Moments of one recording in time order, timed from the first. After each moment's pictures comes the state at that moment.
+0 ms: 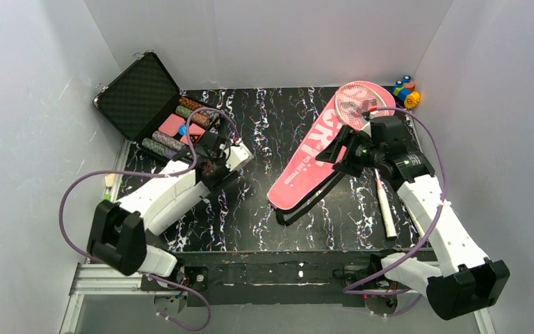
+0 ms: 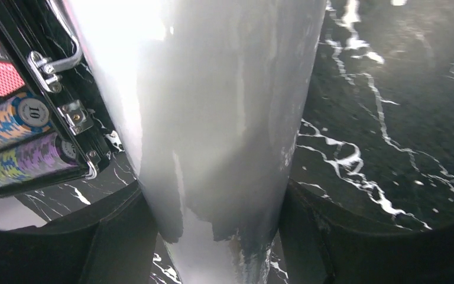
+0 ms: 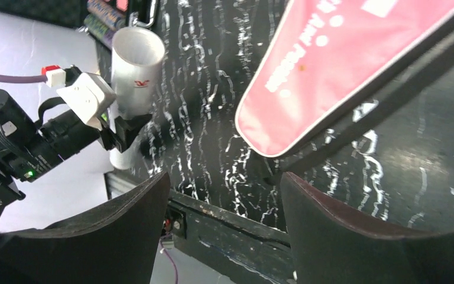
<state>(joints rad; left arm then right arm) -0.49 1.37 0.99 -0.67 -0.08 0.53 0.34 1.09 1.10 -0.68 -0.36 0.73</state>
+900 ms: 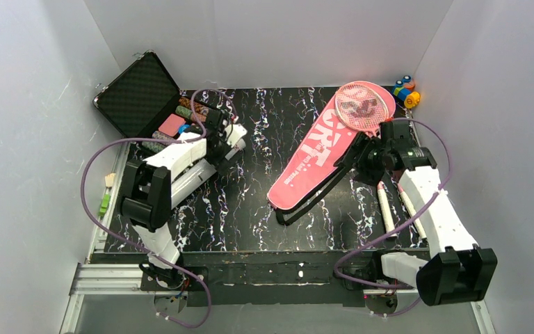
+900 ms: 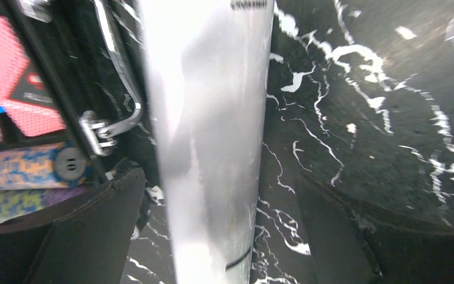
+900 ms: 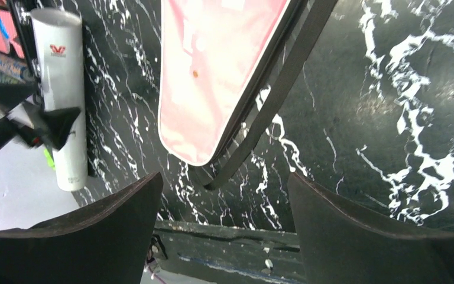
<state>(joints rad) -0.35 1.78 1.25 -0.57 -0.12 0.50 0.14 1.13 1.04 -0.84 -0.28 0.68</state>
